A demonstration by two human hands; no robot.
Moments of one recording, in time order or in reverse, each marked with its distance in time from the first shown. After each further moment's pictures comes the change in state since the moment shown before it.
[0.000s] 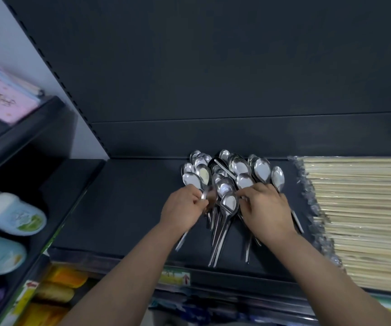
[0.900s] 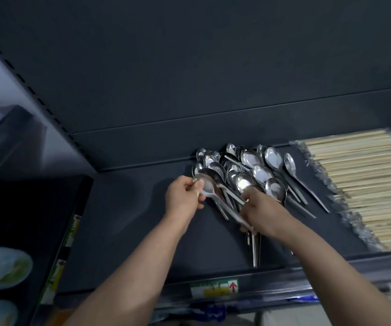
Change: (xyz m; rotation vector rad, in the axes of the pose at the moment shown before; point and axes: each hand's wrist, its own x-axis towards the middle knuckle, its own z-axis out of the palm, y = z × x) left_hand 0.049 -0.047 -0.023 -0.737 -0.050 -0.077; right_hand 0.008 -0.074 0.018 0.428 -0.393 0.455
